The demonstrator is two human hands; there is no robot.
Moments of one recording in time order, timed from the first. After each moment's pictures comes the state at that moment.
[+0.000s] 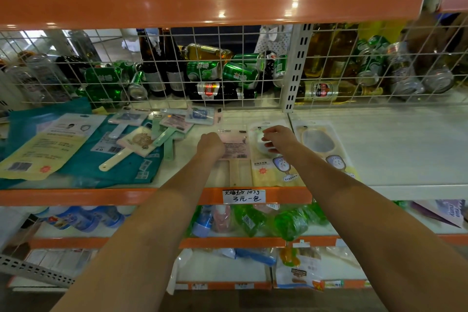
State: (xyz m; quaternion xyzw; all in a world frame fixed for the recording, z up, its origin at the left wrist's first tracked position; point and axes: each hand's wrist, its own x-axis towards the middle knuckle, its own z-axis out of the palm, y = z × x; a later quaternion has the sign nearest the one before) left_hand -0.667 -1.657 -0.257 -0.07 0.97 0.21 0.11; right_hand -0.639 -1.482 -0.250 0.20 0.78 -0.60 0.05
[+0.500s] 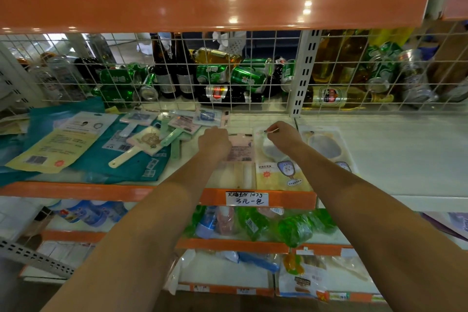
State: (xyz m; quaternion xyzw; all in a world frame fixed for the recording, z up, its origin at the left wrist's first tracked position) left_hand -0.660 -1.662 -0.240 0.03 1.00 0.05 0.02; right_hand -0.645 -1.482 -0.237 0.11 0.90 -0.42 0.01
